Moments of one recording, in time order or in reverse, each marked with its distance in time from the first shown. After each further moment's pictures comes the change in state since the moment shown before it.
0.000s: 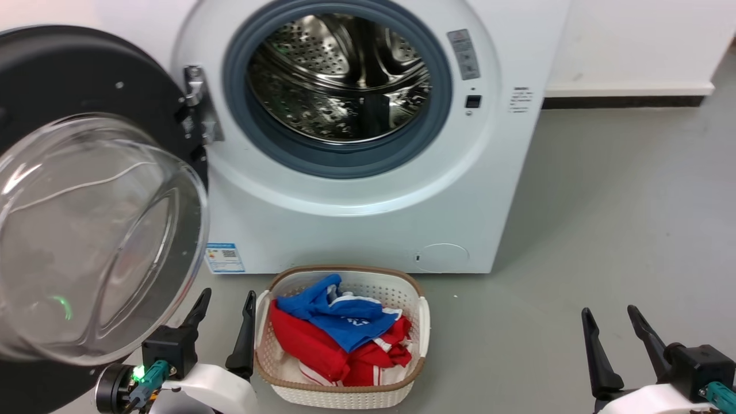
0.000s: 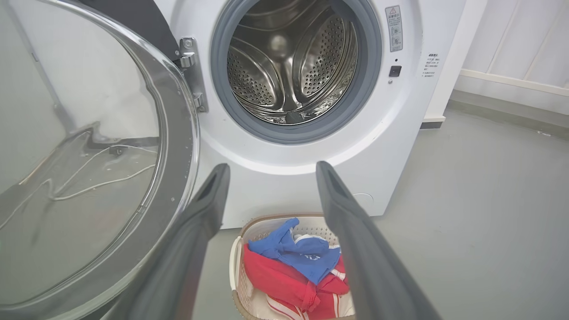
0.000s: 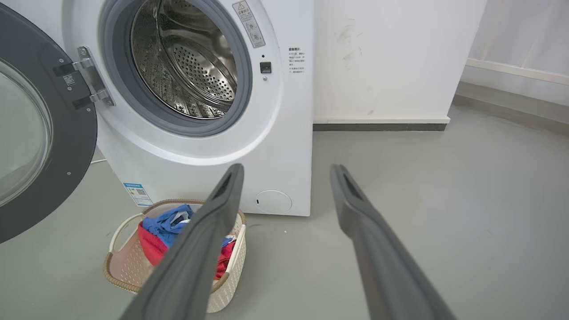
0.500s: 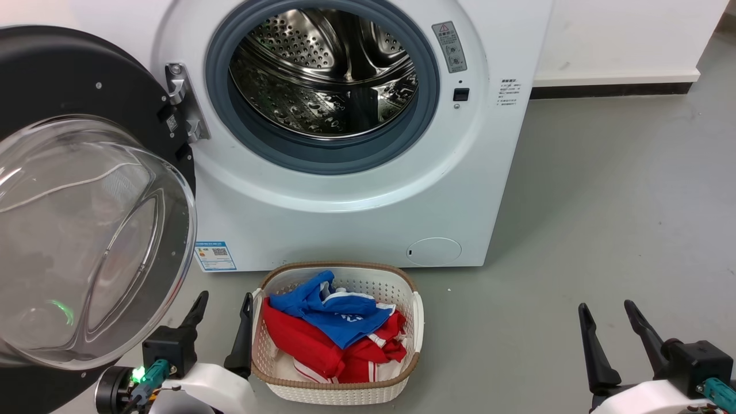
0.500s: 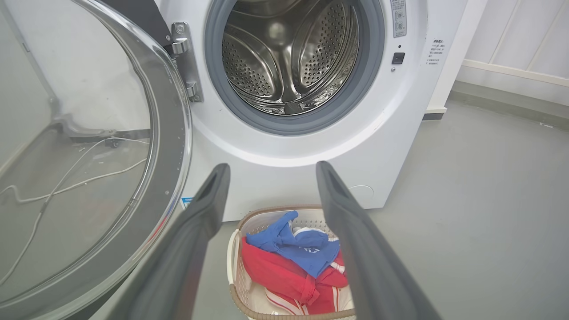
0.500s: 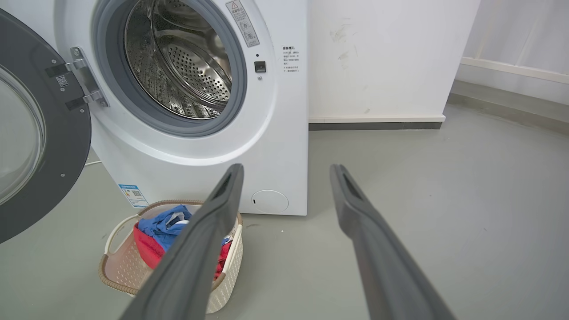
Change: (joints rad) left arm -0.014 -0.002 -0.003 0.048 -0.004 0.014 -0.016; right arm -0.015 -0.002 0.008 0.008 0.000 0.000 -0.009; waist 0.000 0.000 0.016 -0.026
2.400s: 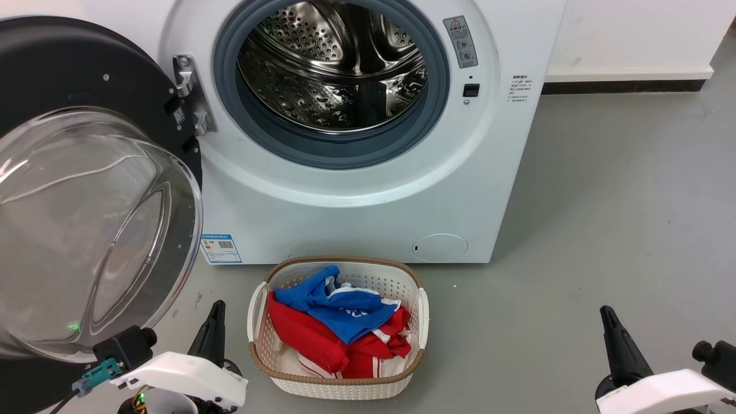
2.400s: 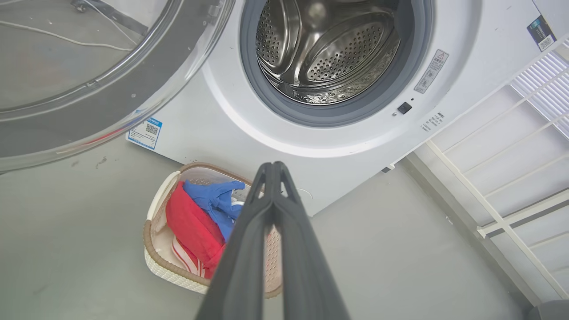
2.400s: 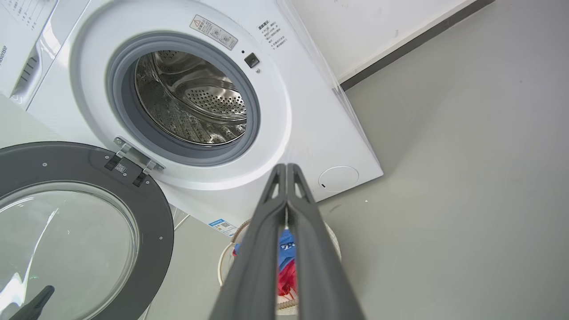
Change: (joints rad) left arm -0.015 -0.077 0.104 0.066 -0.480 -0.077 0.083; right arm -0.060 0.002 -0.019 0.149 0.561 0.000 0.042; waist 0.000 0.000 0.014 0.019
